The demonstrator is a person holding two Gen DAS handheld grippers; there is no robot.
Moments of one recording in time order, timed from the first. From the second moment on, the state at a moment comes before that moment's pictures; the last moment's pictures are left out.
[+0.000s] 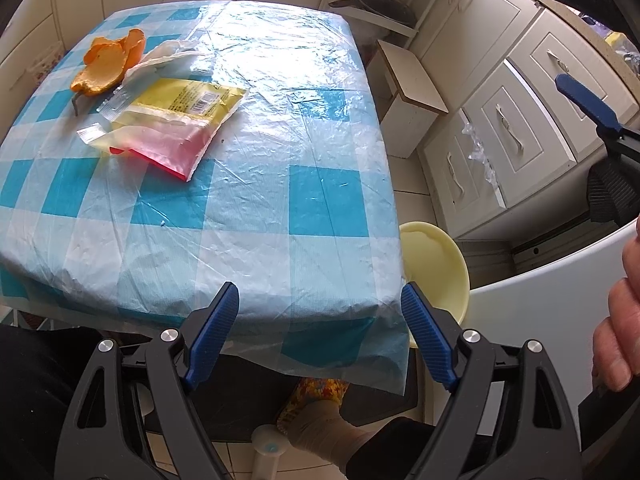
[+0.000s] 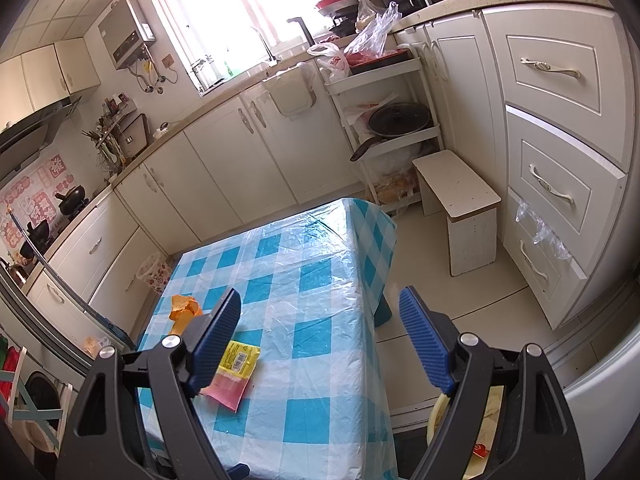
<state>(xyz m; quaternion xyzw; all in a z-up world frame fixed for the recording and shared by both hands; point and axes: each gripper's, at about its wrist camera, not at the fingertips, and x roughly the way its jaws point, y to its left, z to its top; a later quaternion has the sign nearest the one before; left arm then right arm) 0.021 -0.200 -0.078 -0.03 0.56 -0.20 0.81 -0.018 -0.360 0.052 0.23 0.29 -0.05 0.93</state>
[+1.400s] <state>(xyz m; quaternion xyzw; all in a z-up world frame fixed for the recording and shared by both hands) 0.019 -0.202 -0.083 -0.03 0.56 -0.20 0.80 -0.020 -0.356 0.049 0.23 0.29 -0.05 0.93</state>
